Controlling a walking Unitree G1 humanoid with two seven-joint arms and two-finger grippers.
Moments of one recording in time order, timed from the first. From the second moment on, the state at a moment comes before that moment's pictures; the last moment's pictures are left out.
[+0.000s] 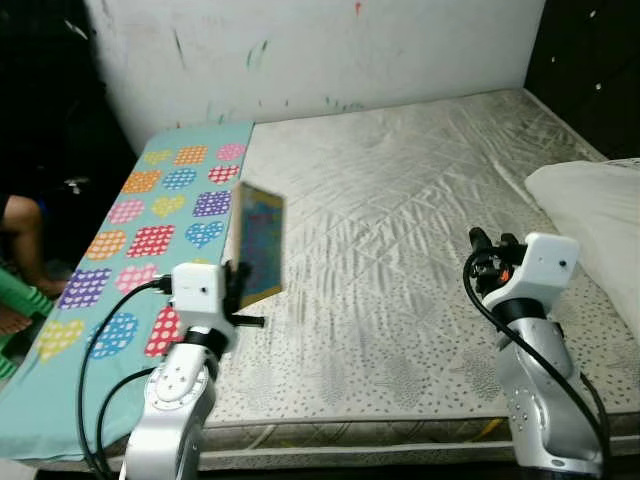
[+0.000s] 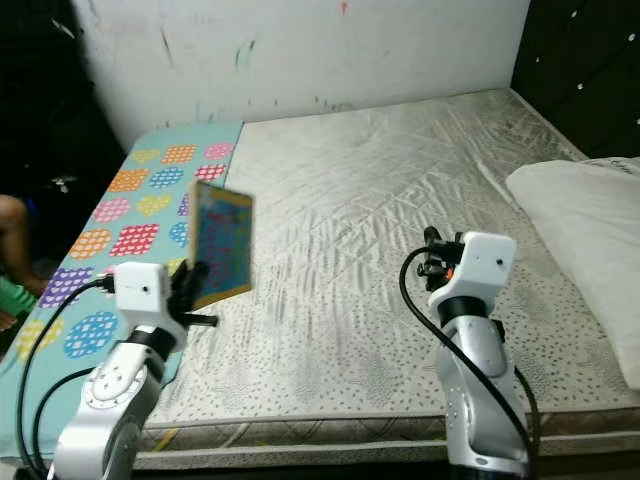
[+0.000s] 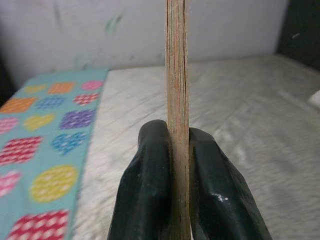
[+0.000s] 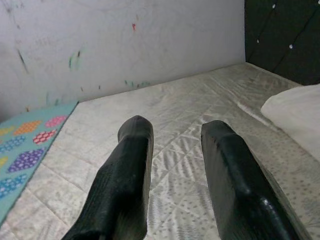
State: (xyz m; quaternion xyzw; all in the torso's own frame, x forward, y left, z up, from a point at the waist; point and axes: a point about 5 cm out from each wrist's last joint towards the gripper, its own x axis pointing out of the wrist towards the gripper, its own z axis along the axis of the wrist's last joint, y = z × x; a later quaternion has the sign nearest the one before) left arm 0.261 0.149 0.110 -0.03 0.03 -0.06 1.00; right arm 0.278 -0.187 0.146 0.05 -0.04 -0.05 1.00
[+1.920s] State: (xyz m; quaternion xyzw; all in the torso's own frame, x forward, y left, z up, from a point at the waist) left arm 0.242 0.186 0.110 0.00 0.00 0.02 1.00; right arm 0.248 -0.211 0.091 -0.05 0.06 0.00 1.00
